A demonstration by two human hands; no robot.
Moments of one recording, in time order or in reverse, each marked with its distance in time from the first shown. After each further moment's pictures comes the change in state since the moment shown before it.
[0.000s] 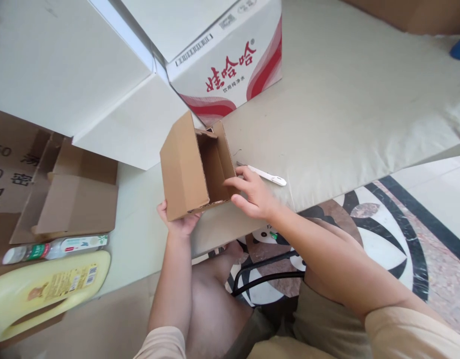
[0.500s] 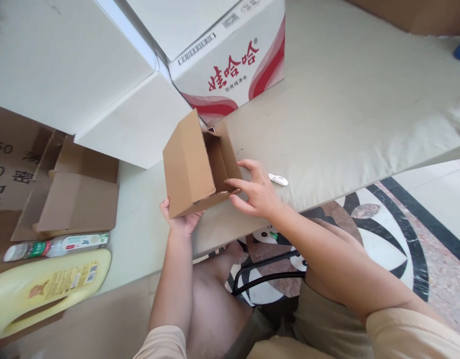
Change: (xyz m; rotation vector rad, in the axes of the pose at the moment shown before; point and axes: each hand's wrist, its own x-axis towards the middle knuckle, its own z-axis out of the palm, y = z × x) left_hand 0.003 -0.002 -0.004 0.013 -0.004 -0.018; right_hand -0.004 0.003 0.006 -0.315 0.156 -0.054
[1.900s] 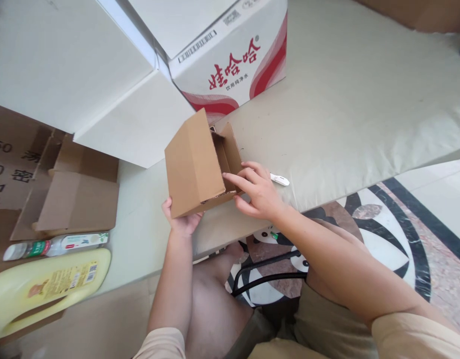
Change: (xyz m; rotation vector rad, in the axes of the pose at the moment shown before) left_hand 0.000 -0.004 0.000 0.019 -0.003 0.007; right_hand 0.001 0.000 -0.002 -0.001 -0.029 -0.066
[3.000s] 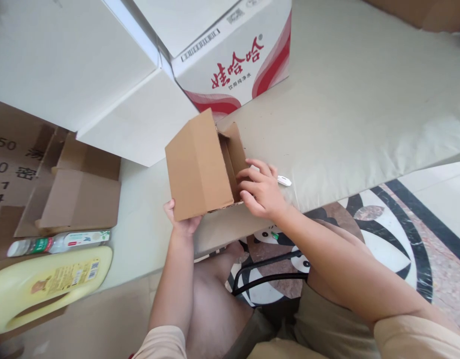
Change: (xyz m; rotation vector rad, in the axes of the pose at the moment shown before) left_hand -0.002 -0.003 0.003 0.045 0.016 0.079; right_hand 0.000 -0.003 -0.008 -0.041 -0.008 0.074
